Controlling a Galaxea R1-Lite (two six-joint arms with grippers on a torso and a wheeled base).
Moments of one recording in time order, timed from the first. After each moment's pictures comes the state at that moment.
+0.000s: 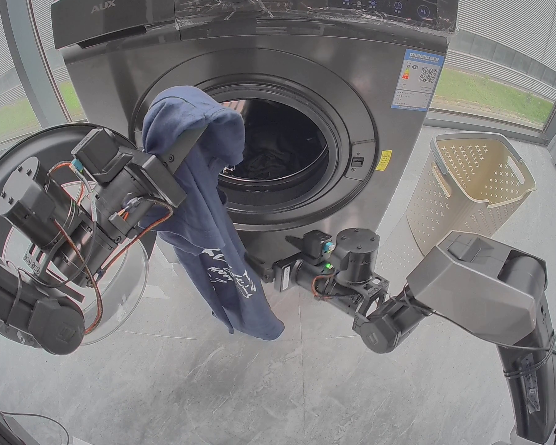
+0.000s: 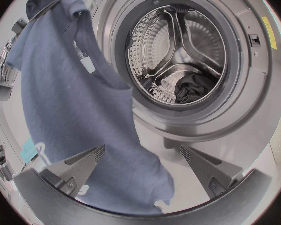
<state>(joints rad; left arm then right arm) -0.44 1.73 -0.68 -1.55 -0.26 -0.25 0.64 2.46 -1.24 -1.21 0.11 0.13</state>
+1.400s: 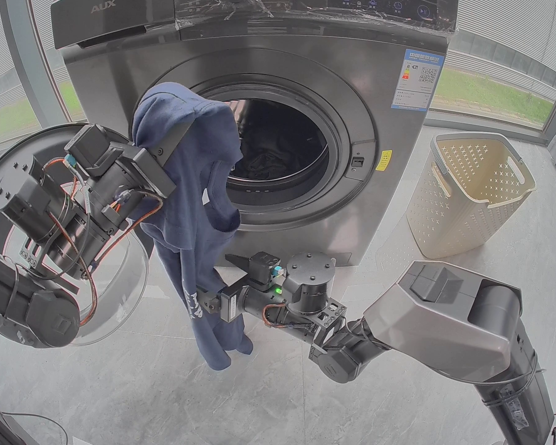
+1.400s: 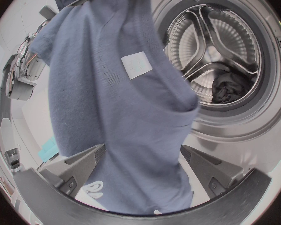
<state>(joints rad) -0.39 1.73 -0.70 -1.55 -0.26 -0.25 0.81 2.53 -1.36 -1.25 0.18 0.16</state>
